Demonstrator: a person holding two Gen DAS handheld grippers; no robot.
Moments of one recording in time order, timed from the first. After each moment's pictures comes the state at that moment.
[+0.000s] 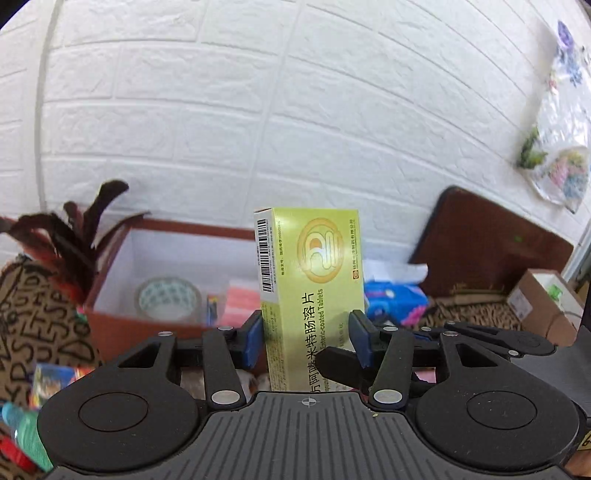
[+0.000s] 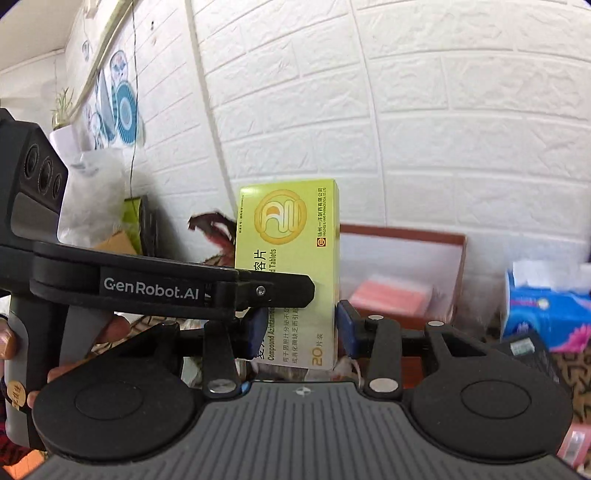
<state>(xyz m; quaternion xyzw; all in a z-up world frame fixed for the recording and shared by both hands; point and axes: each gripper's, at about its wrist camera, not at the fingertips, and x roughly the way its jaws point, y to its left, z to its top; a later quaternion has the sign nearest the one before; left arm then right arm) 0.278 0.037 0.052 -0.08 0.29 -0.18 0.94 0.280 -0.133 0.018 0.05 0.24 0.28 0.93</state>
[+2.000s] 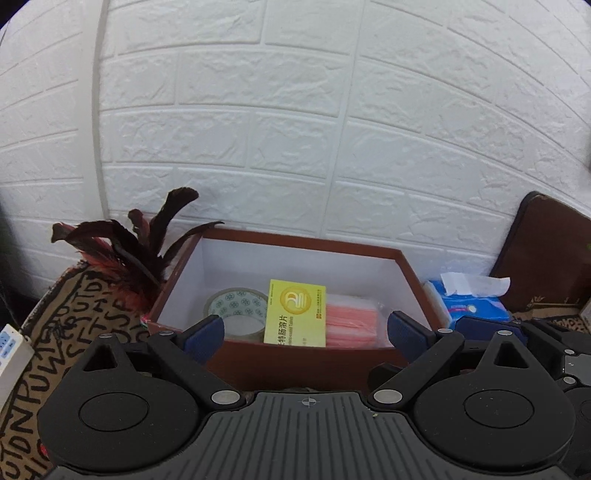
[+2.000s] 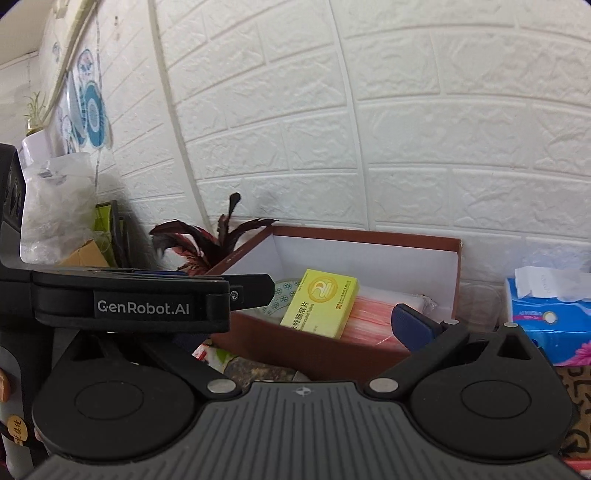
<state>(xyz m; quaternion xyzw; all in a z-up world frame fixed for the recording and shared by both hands) 0.289 0.044 0.039 -0.04 0.29 -0.06 0.95 0.300 -0.128 0.010 0.05 0.25 0.26 0.93</state>
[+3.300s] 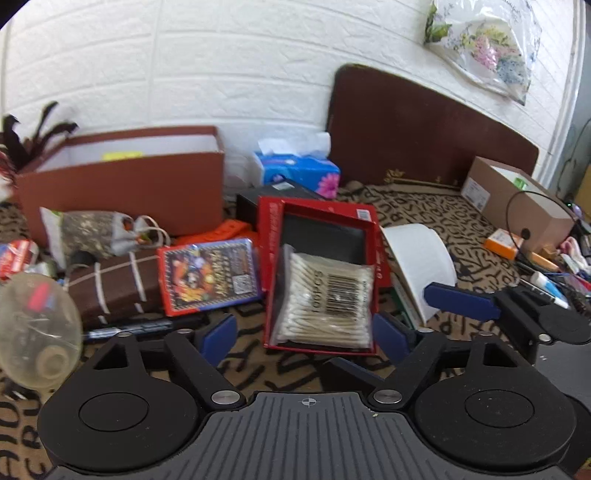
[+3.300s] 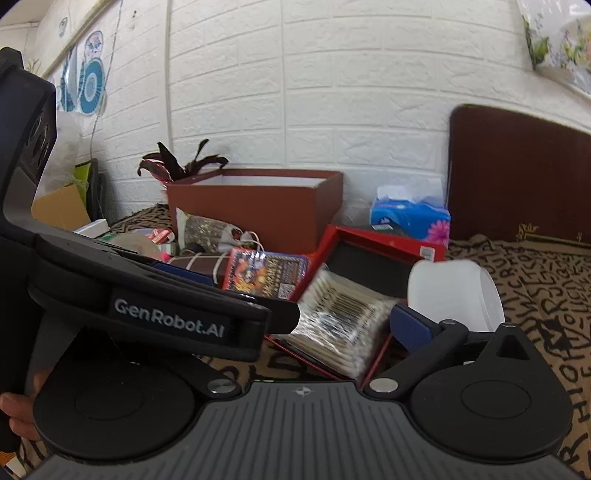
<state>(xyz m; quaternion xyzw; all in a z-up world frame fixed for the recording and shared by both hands) 0.131 -0.083 -0.053 -0.01 0.33 -0.23 0.92 0.096 -0.226 -0.080 0.00 0.21 0.15 0.97</state>
